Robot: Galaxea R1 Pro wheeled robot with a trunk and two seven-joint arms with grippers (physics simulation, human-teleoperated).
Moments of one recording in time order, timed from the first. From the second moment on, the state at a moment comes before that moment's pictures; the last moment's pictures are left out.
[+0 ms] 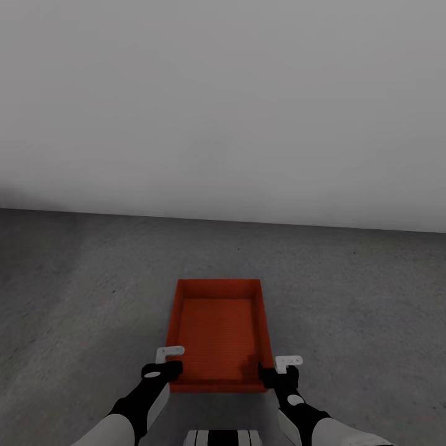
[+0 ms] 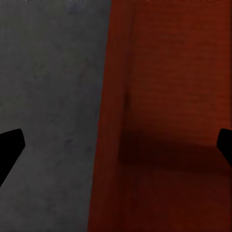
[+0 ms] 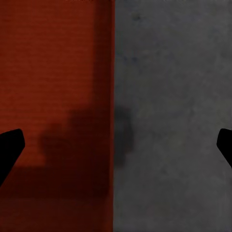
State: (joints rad) left arm -0.59 -0.13 0.03 -0.36 -0.01 0.10 0.24; right arm -0.65 0.12 0.12 -0.04 -0.03 -0.38 -0.17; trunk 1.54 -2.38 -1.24
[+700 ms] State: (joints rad) left arm -0.59 -0.13 0.03 -0.36 0.00 0.10 0.24; right arm -0.65 0.12 0.12 -0.04 -0.03 -0.38 -0.17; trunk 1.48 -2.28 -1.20
